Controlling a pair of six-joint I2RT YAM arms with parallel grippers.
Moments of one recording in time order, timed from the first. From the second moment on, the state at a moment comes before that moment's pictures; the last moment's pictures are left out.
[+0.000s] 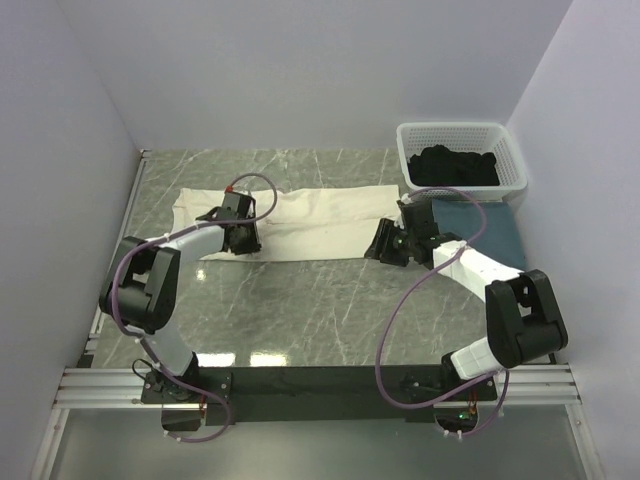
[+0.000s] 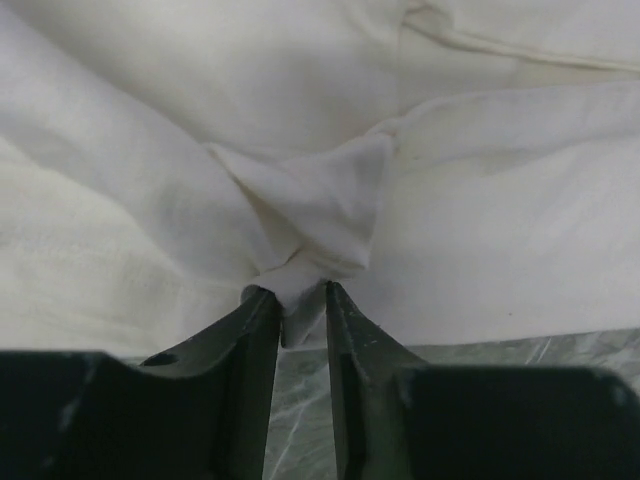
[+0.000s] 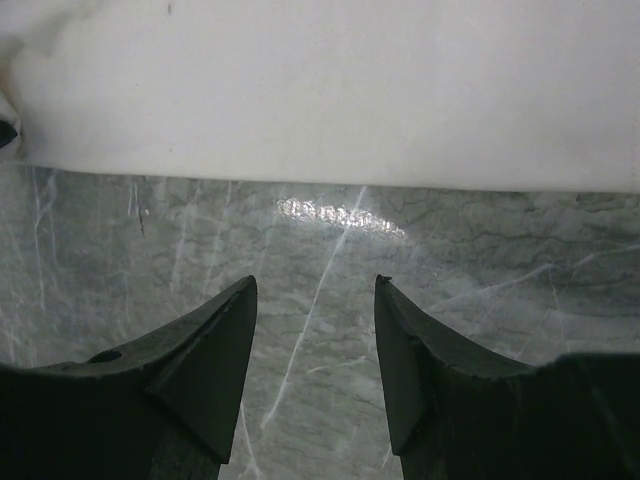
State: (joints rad) left arm -0.31 1.71 0.99 -0.26 -0.04 -0.46; right arm 0.30 1.46 0.79 -0.20 -0.24 0.54
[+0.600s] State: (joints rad) left arm -0.15 1.63 1.11 -0.32 -0.17 -0.61; right arm 0.30 1.47 0.80 -0.16 -0.32 0.55
